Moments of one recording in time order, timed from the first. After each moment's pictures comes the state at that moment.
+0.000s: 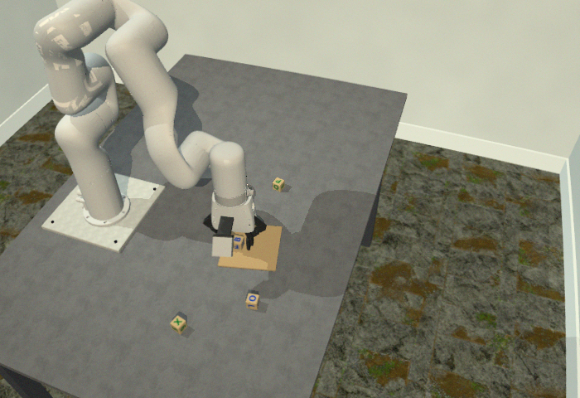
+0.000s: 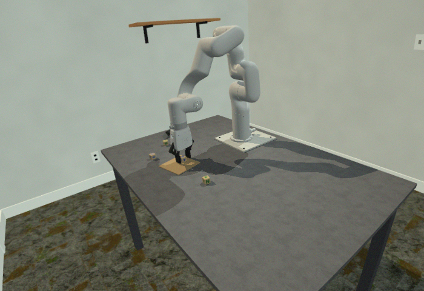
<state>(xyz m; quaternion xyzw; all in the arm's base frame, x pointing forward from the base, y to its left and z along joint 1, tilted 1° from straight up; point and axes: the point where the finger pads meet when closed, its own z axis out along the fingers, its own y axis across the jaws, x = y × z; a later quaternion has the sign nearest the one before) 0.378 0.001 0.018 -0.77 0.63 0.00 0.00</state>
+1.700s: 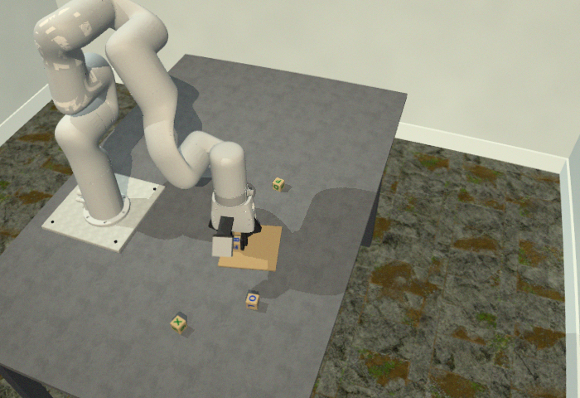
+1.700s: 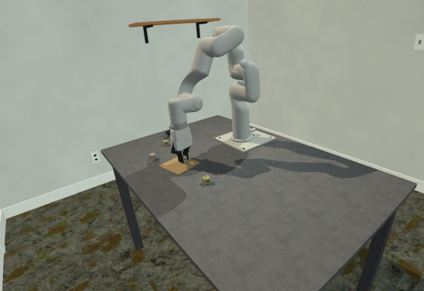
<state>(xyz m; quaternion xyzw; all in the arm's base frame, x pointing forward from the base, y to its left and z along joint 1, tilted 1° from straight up) 0.378 0.001 0.018 -0.77 0.63 0.00 0.00</state>
